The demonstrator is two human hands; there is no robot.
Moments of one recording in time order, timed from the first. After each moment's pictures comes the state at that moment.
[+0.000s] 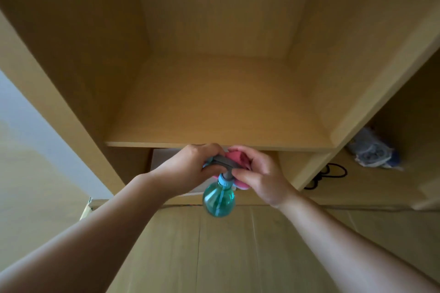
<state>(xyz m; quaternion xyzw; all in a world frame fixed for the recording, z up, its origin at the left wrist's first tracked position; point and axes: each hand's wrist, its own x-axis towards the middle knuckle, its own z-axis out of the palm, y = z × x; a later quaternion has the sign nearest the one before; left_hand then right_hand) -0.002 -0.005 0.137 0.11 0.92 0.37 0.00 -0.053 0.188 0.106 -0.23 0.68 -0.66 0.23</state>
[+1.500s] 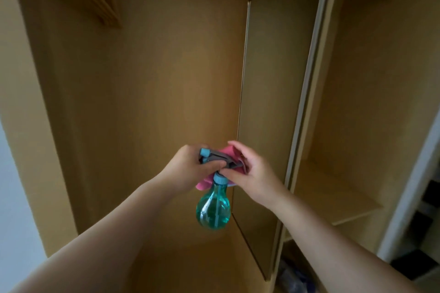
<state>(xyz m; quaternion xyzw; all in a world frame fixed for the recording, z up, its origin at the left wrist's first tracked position) -0.009 -0.001 0.986 0.18 0.85 0.48 -0.10 -0.024 0.186 0.952 -0.27 0.78 -0.55 -0.10</state>
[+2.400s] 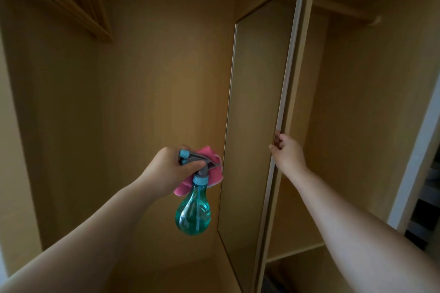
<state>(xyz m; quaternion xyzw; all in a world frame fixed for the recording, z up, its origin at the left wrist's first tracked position) -0.017 0.020 1.001 0.15 0.86 0.44 -0.19 -0.118 0.310 0.996 -0.01 0.86 -0.43 -0.27</state>
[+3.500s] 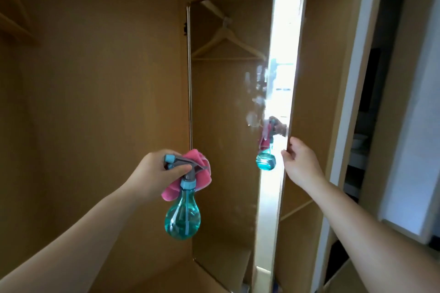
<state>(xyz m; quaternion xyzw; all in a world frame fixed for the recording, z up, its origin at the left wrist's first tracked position) -0.026 0.049 0.998 0.23 0.86 0.44 -0.13 -0.003 0.388 0.985 0.07 0.86 -0.39 -0.32</state>
